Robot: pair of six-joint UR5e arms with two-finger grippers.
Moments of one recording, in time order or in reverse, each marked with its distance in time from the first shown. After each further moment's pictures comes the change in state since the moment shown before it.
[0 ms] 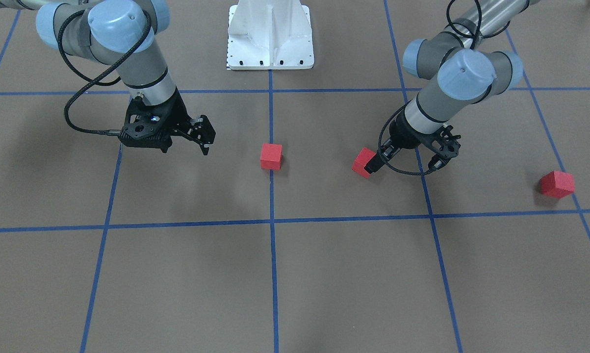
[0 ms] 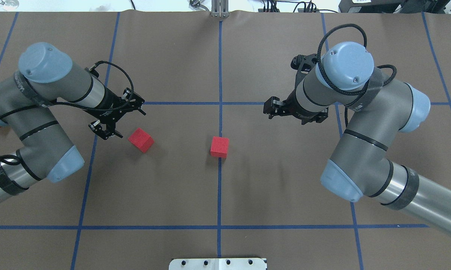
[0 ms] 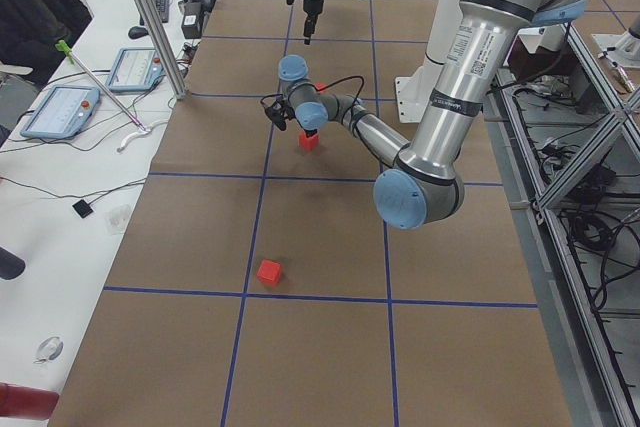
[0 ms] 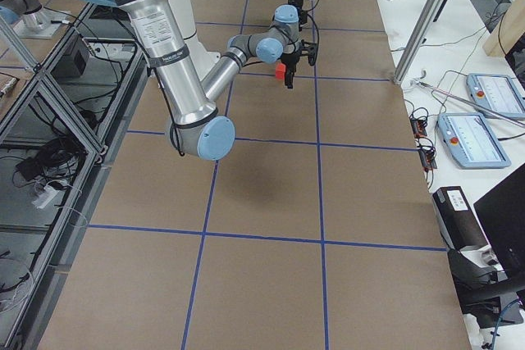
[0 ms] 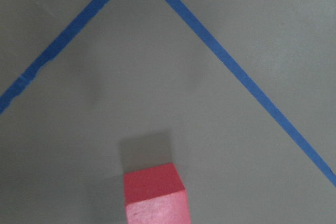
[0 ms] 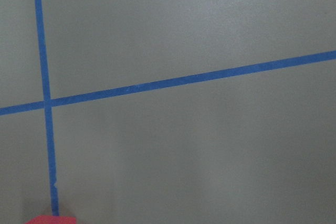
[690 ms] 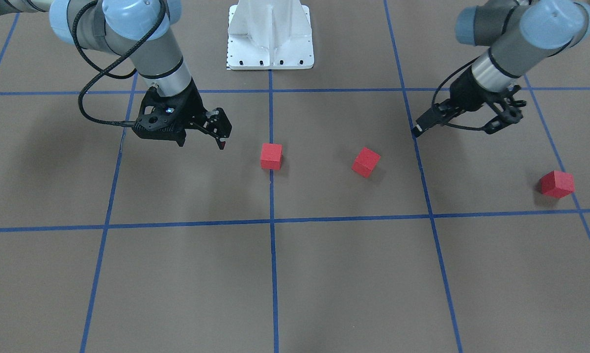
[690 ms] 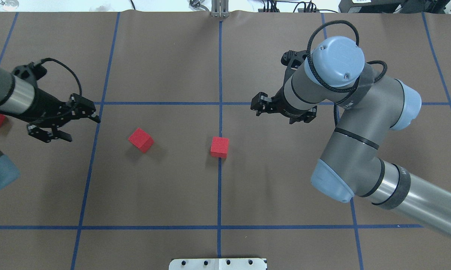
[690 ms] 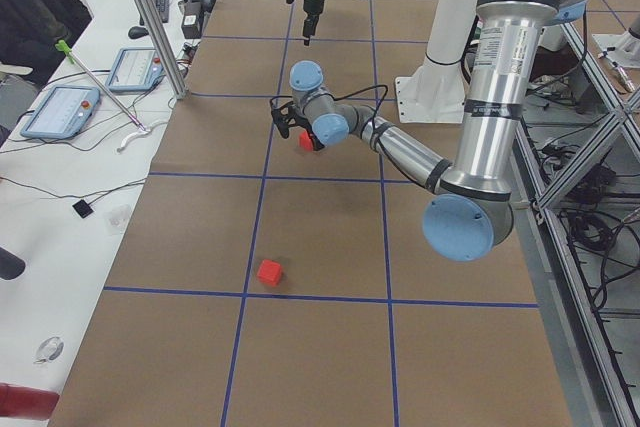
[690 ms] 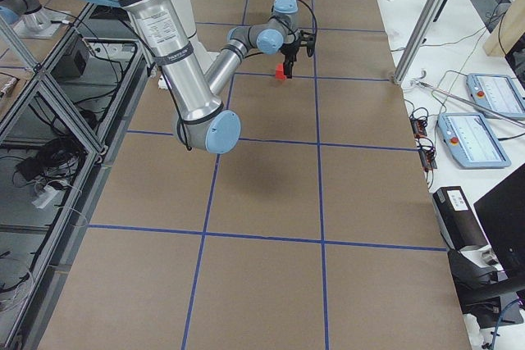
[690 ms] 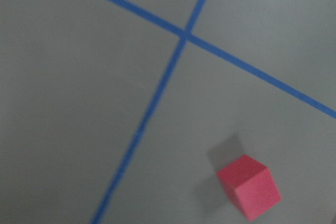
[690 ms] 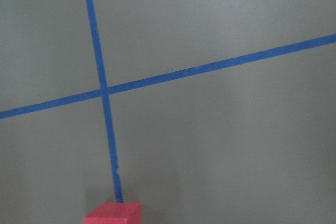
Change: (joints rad) left arm -0.084 0.214 -0.235 -0.002 -0.078 0.252; right arm -0.007 0.041 0.007 -0.006 0.007 0.067
